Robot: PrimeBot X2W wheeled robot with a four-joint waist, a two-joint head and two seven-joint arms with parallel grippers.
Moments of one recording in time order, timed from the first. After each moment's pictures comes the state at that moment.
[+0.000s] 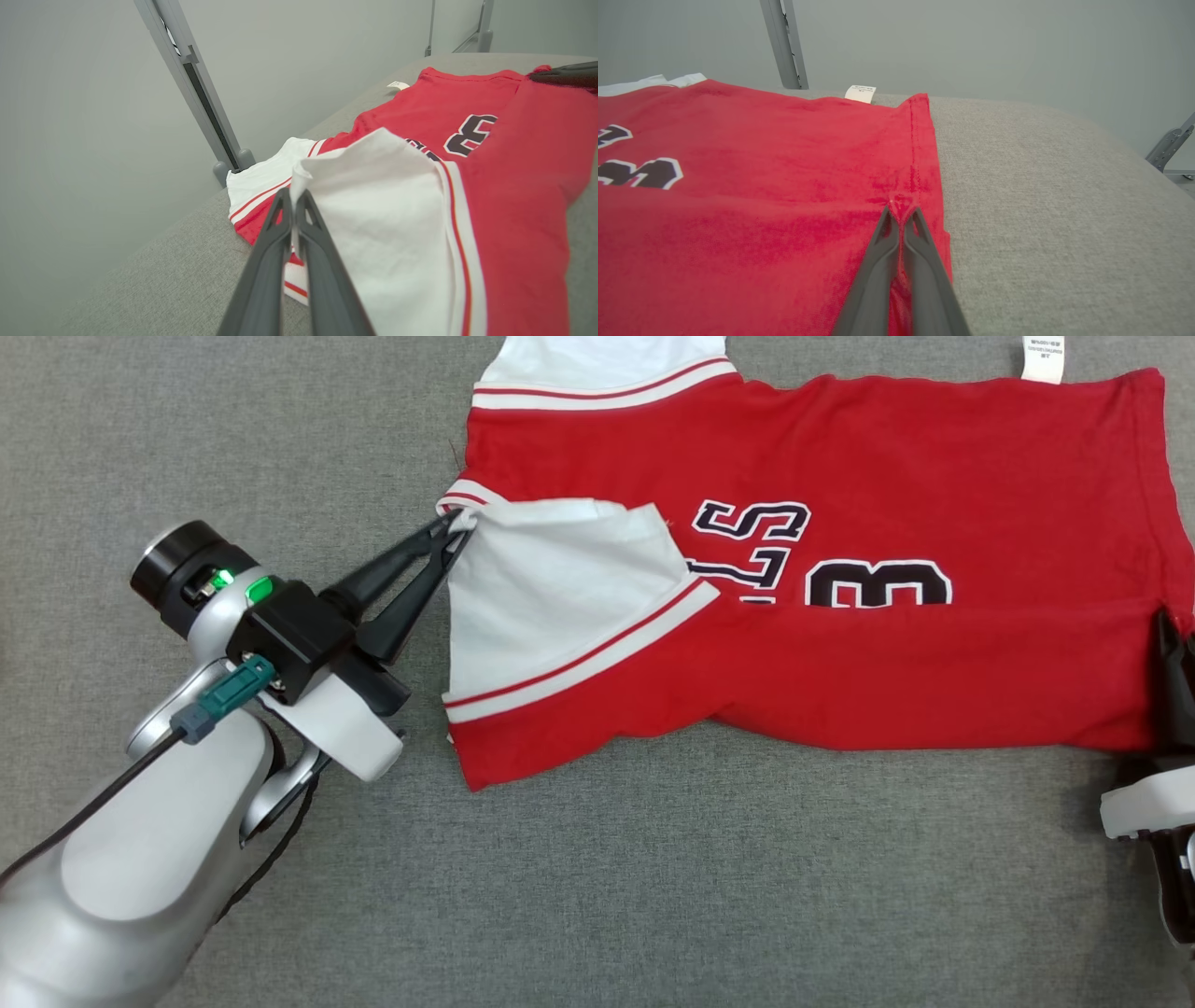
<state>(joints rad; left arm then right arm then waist) -0.72 0.50 -0.74 0.24 -0.37 -0.13 -0.26 -0.31 -0.35 -0.02 0.40 0.27 0.13 -0.25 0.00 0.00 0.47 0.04</state>
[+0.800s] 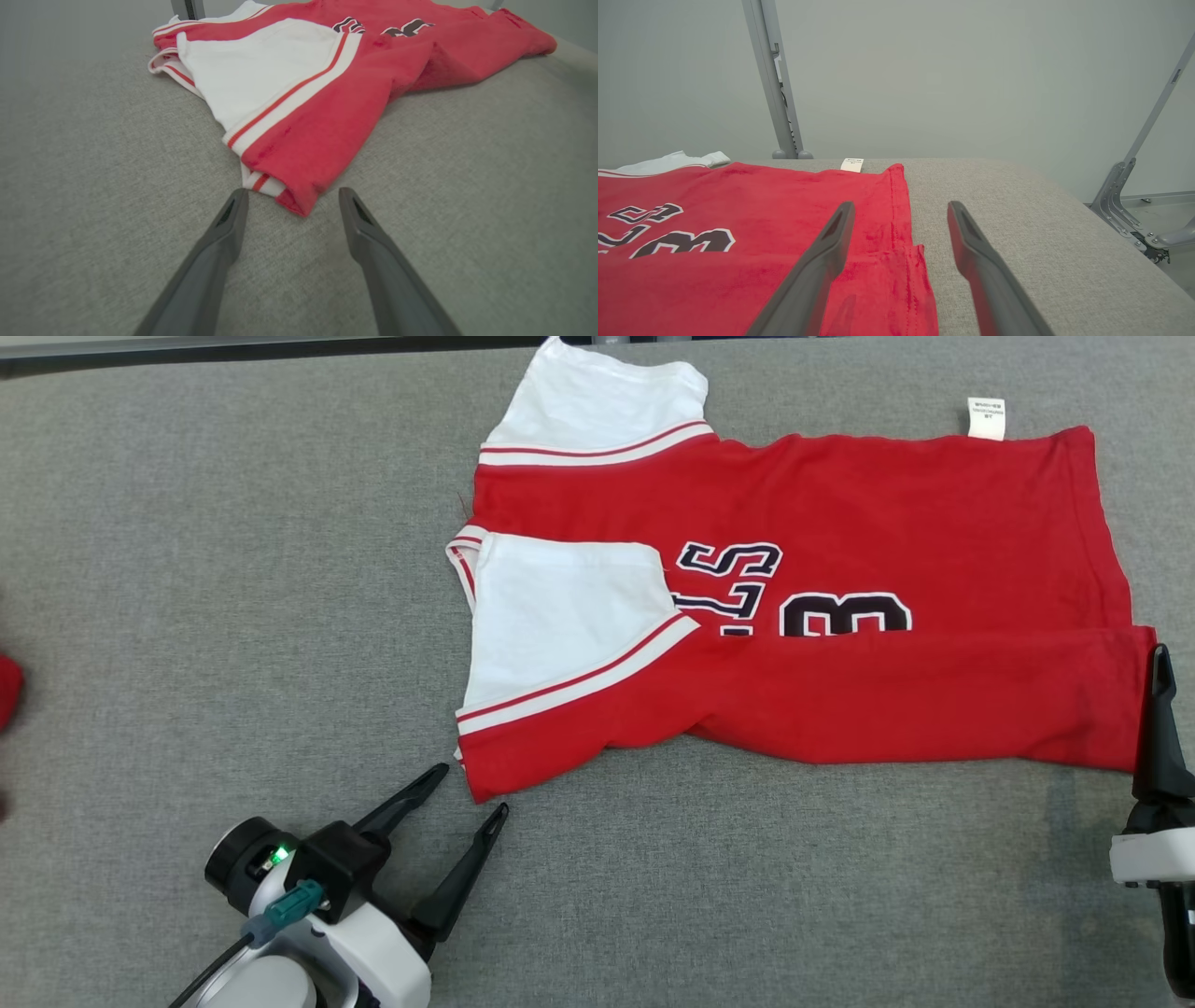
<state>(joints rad) -0.25 0.42 -0.63 0.19 -0.43 -0.11 -0.20 -0.18 -0.24 -0.15 0.23 0.22 0.13 -0.26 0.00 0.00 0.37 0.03</state>
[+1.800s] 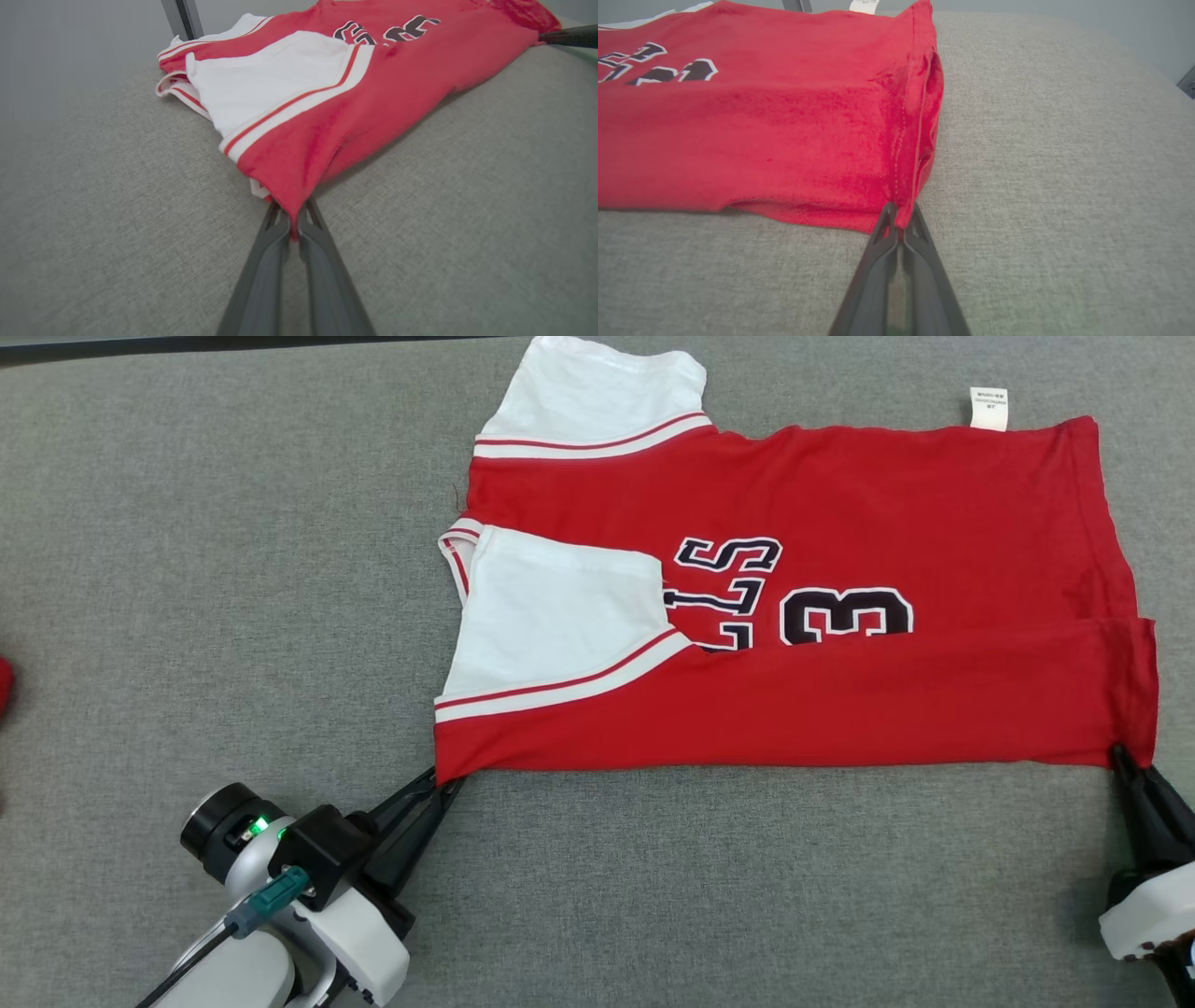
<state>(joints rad) -0.31 0.47 -0.66 0.21 -0.38 -0.11 -0.22 -0.12 -0.43 0.09 0.36 0.43 0.13 -0.13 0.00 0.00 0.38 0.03</state>
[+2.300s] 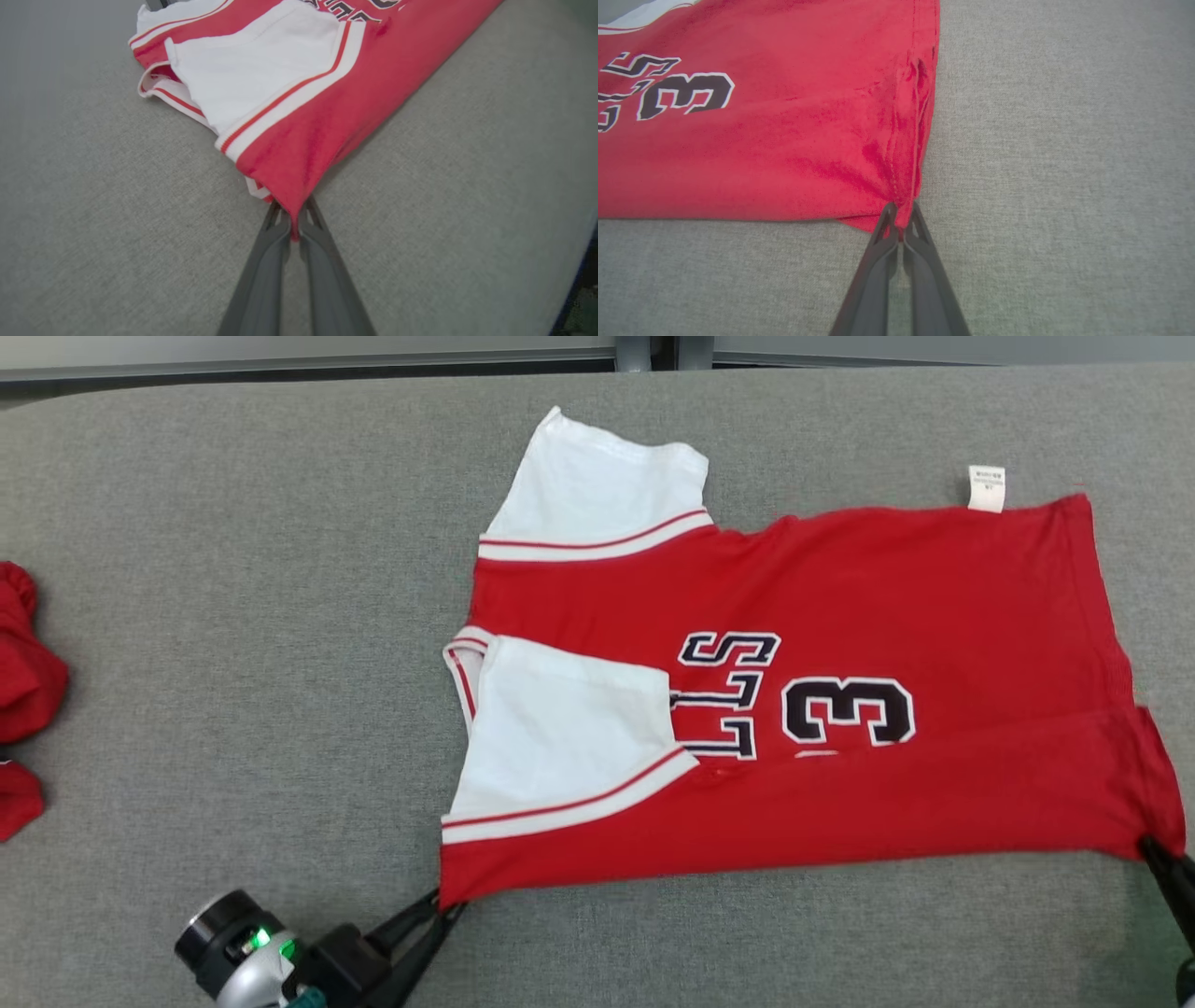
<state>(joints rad) -0.15 0.60 -0.71 -0.01 -0.34 -0.04 -0.11 0.09 -0.62 0.11 0.13 0.69 0.13 0.07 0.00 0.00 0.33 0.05</state>
